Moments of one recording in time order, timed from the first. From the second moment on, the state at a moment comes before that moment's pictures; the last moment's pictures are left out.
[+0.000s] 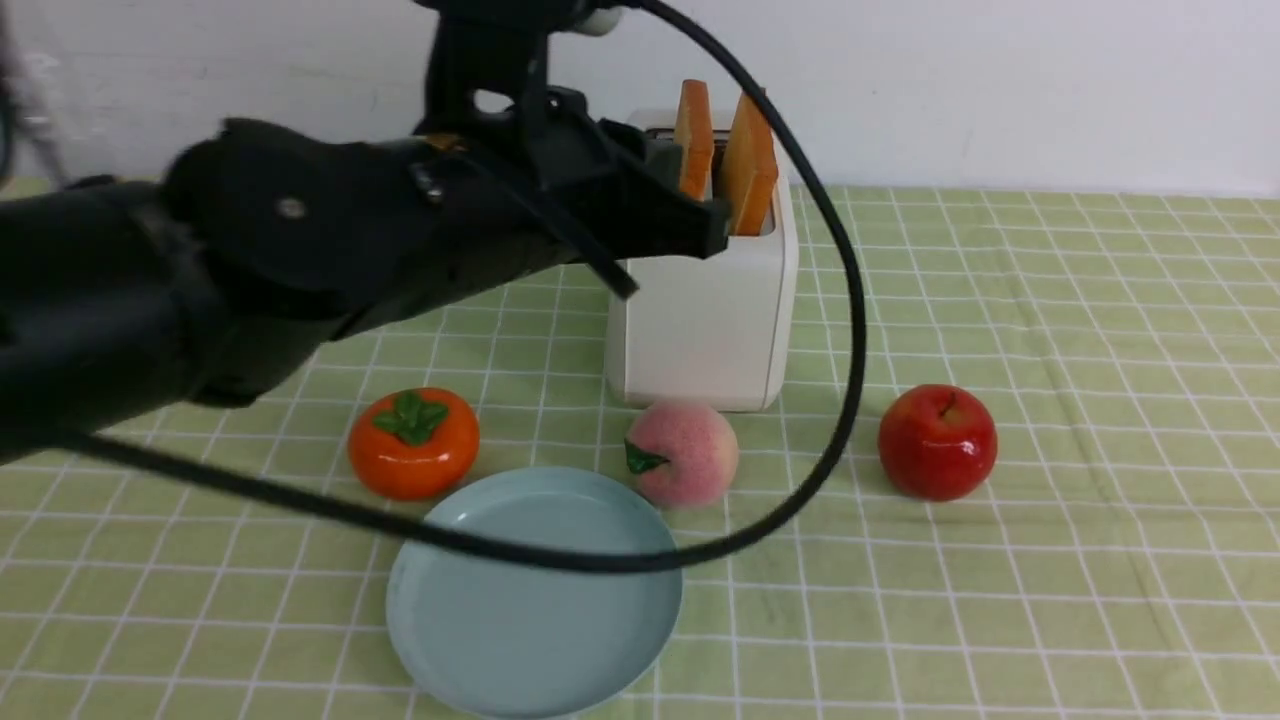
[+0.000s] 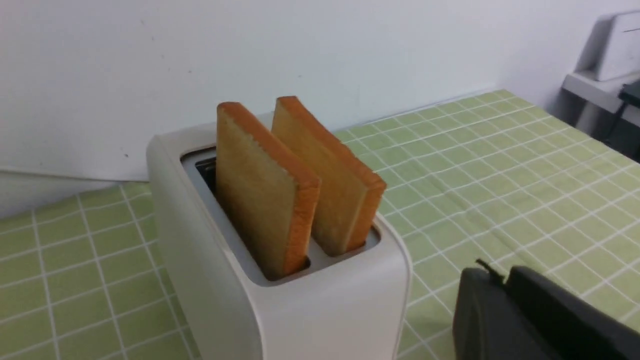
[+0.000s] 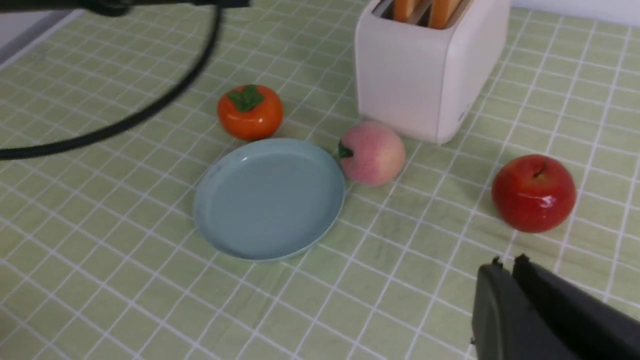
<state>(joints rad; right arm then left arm) 0.03 0.61 -0.98 0.61 1.05 -0.41 -0.61 1.55 -1.18 -0.89 -0.10 0.78</state>
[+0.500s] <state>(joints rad) 0.04 0.62 -0.98 0.62 1.06 -0.41 -0.61 1.88 -1.44 -0.90 -0.25 0.78</state>
